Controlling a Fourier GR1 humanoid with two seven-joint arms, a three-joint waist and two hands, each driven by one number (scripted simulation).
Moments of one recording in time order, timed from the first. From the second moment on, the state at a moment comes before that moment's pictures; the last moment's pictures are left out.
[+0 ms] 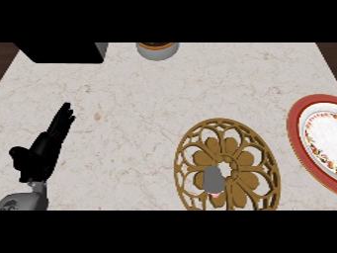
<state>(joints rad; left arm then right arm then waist) -0.06 0.21 0.05 -1.38 0.01 -0.05 -0.08 -0.32 -0.58 -0.41 -0.97 0.40 -0.12 -0.12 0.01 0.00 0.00</state>
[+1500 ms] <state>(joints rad) -0.06 0.21 0.08 -1.36 0.01 -0.07 -0.11 -0.08 -0.89 -0.82 -0.34 -0.03 0.39 -0.78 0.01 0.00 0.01</state>
